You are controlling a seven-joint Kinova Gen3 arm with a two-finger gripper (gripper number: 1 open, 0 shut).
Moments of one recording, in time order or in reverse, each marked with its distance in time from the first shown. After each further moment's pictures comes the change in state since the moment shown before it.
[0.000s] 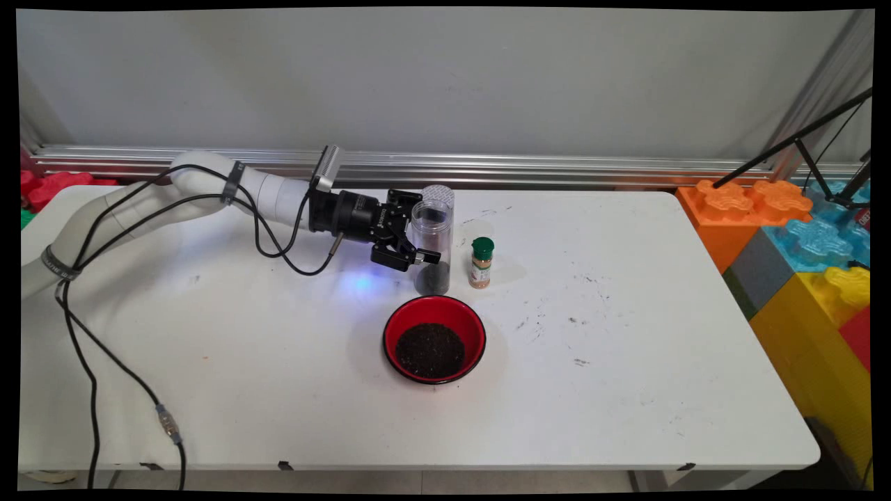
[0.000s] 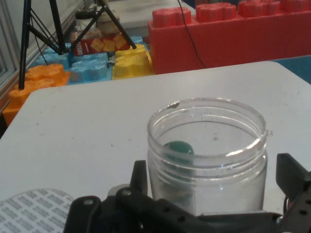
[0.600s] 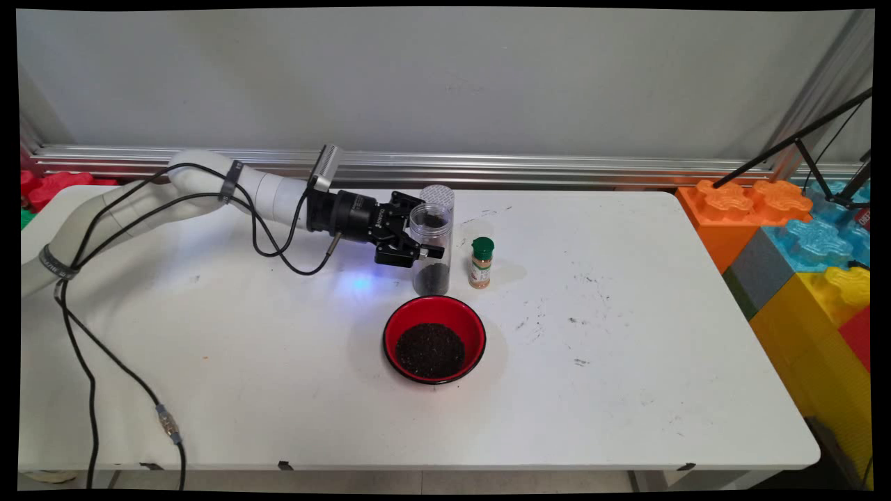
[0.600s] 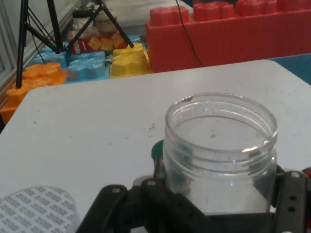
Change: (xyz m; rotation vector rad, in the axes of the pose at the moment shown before) arm 0.001 0.000 -0.003 -0.008 -0.005 0.000
